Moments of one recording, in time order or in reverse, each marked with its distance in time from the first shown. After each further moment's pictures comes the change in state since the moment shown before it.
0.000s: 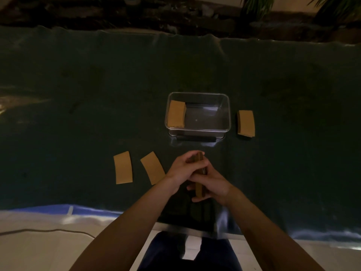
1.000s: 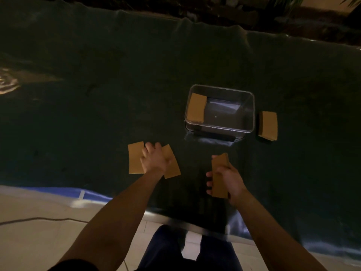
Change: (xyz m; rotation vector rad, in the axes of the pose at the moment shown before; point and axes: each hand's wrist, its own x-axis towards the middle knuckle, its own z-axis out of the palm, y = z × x) left_hand 0.034 -0.065 -0.118 1.054 0.637 -0.224; right_hand 0.026 0.004 0.013 0.160 0.362 0.084
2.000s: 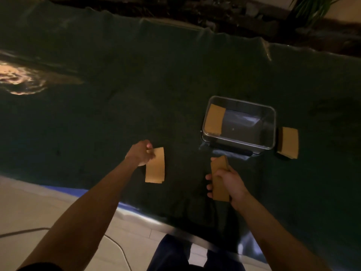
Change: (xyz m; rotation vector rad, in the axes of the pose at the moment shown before) left_hand 0.054 -0.078 -0.085 -0.252 -0.234 -0.007; right_hand 0.005 -0.031 0.047 -0.102 -0.130 -0.003
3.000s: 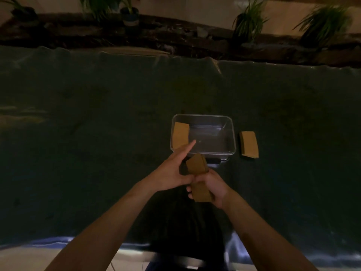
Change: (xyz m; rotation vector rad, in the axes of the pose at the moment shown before) left_hand -0.078 0.156 0.031 -0.164 -0.364 0.787; right_hand -0.023 -0.040 -0.024 0.138 -0.163 -0.025
